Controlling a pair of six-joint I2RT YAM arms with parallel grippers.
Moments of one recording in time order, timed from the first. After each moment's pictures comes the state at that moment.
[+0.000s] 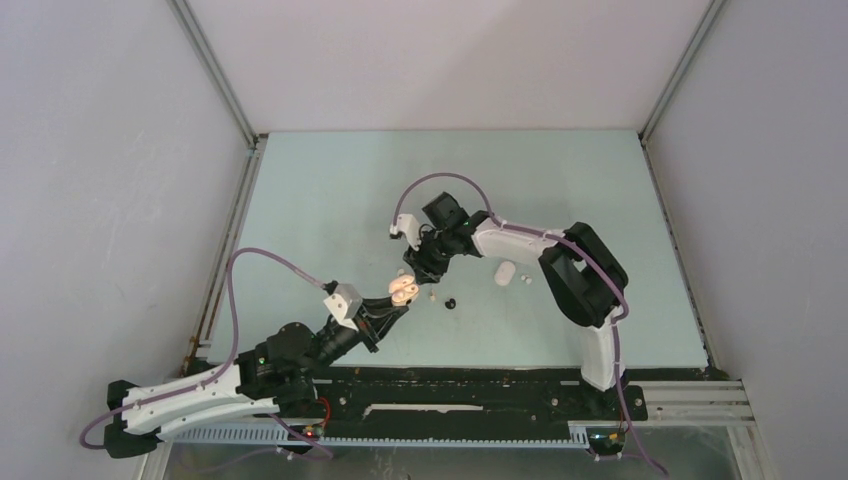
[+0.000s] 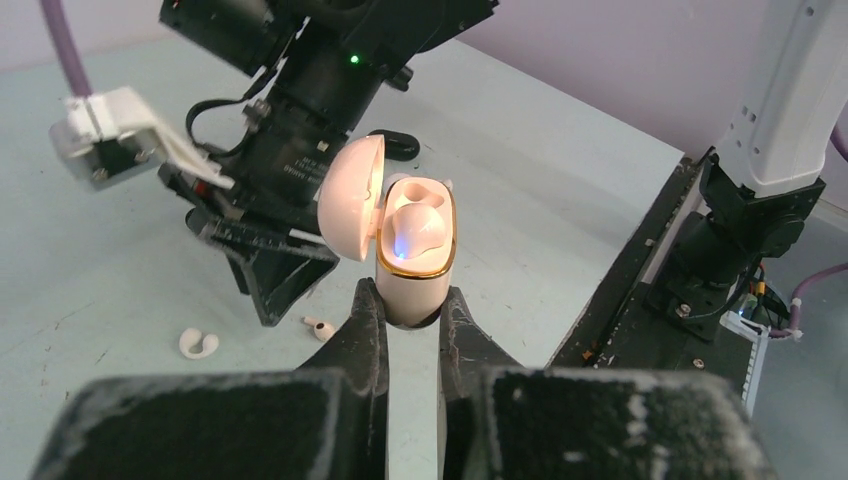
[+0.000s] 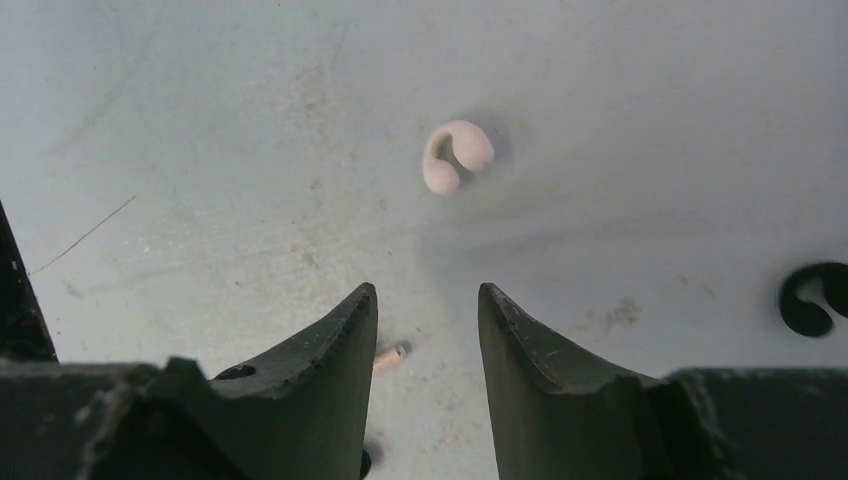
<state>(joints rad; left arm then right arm) -1.26 0.27 0.27 0.06 -0.36 -0.16 0.75 1.99 1.35 -0.34 -0.50 -0.37</state>
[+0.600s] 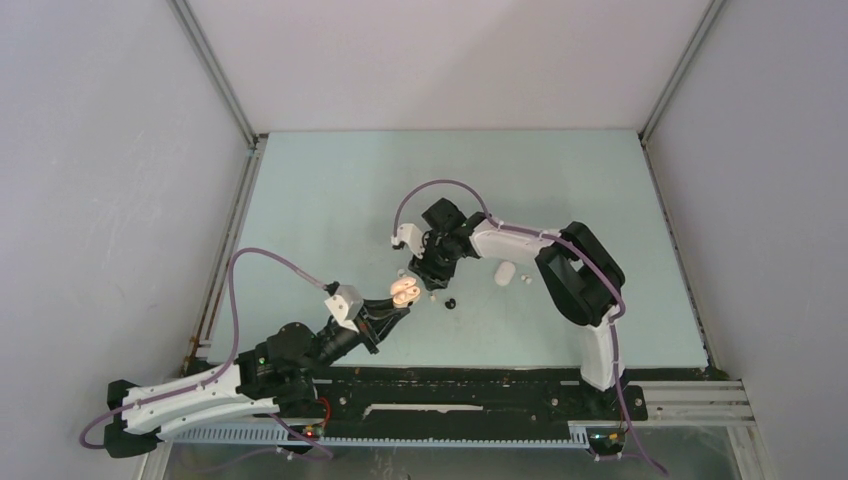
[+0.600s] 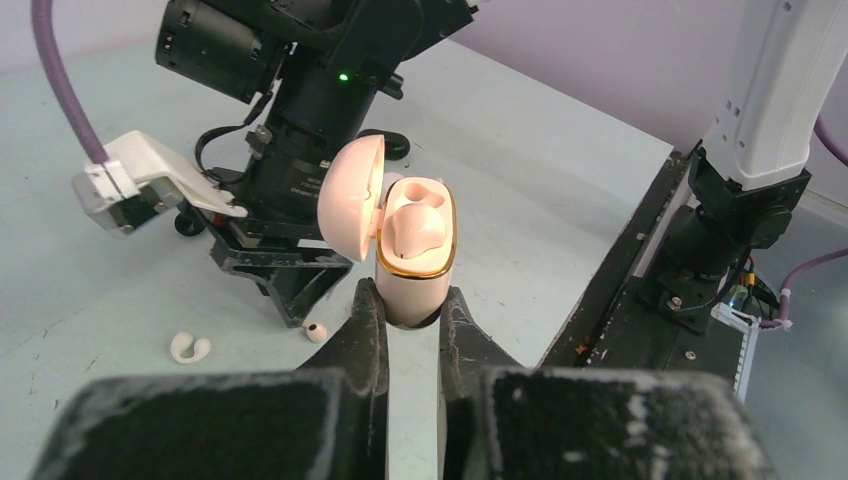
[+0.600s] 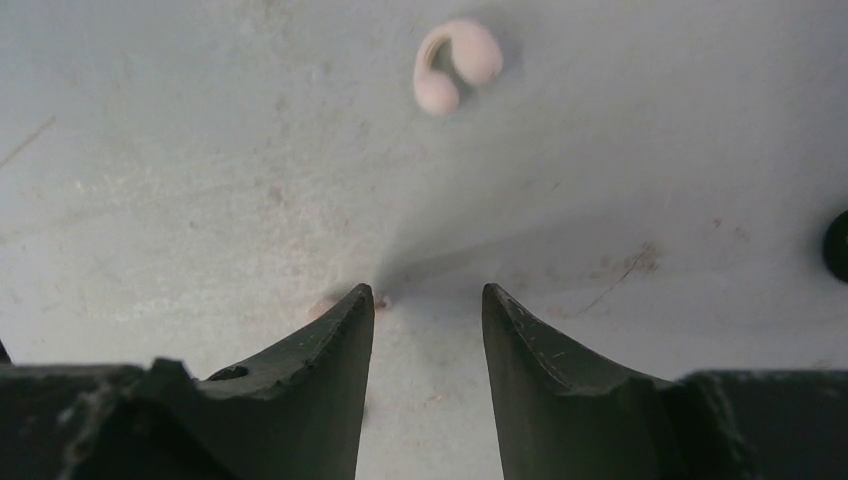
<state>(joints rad) -1.26 0.27 0.27 0.06 -0.34 -0.15 0.76 2.04 1.38 -0.45 -0.42 -0.45</state>
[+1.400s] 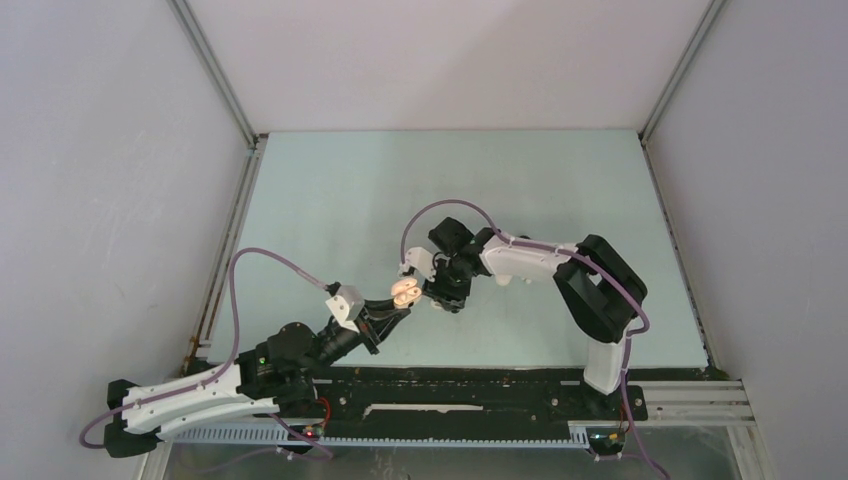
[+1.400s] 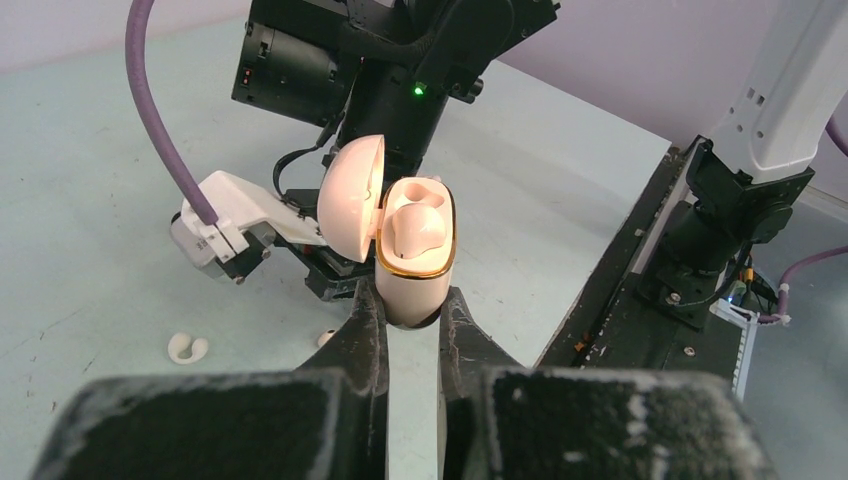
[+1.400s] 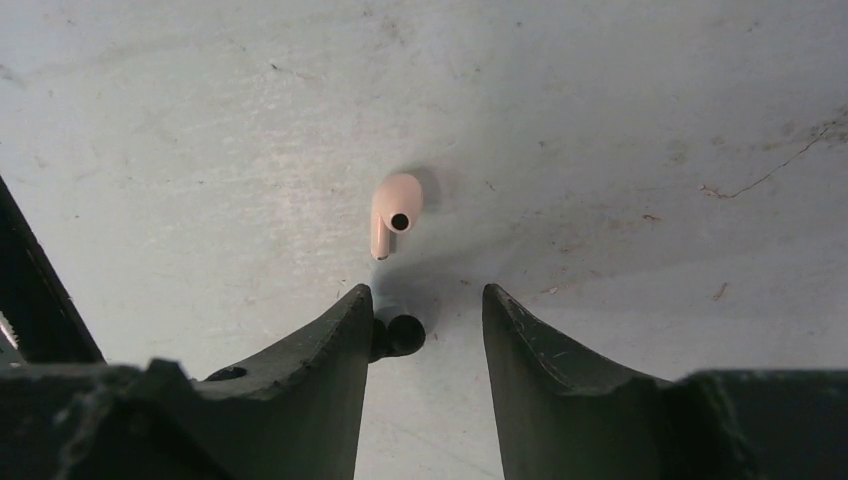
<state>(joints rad) -1.26 0.28 0.27 0.06 -0.33 -0.15 0.83 1.88 1.20 -0.53 -0.32 -0.51</state>
